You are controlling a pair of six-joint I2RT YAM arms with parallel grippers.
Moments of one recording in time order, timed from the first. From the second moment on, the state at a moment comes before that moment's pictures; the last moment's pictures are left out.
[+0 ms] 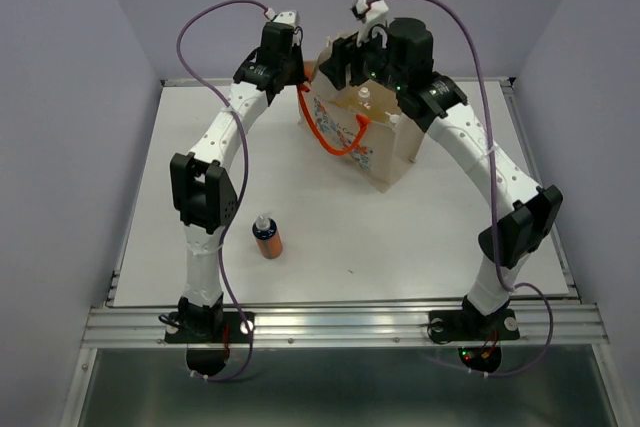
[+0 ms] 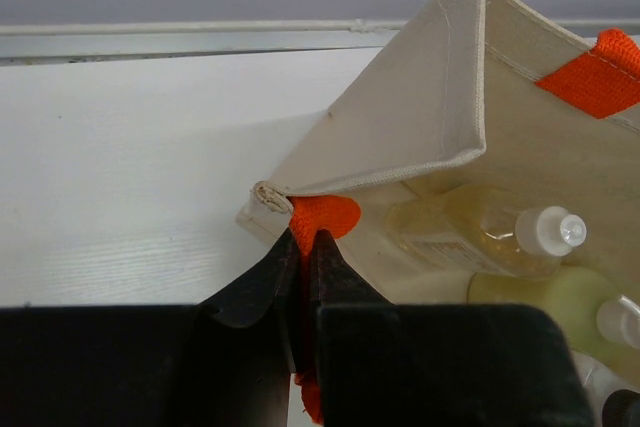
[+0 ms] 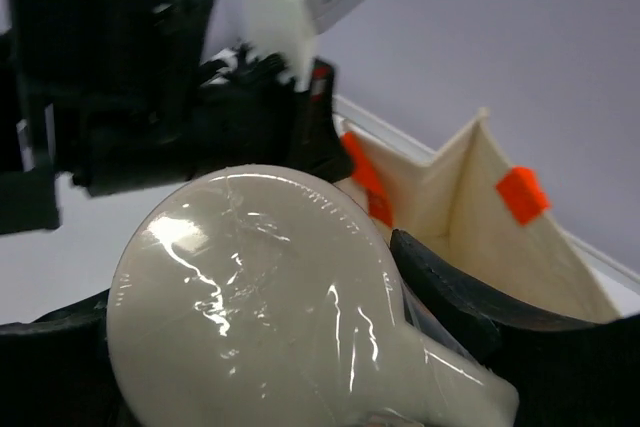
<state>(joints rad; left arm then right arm) -0.37 2.11 2.16 -0.54 -0.07 -0.32 0.59 1.78 1.95 -0.31 -0.21 0.00</state>
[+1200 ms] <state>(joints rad) -0.37 2.11 2.18 -0.57 -0.05 -0.29 0.49 2.03 1.82 -0.28 -0.07 0.16</state>
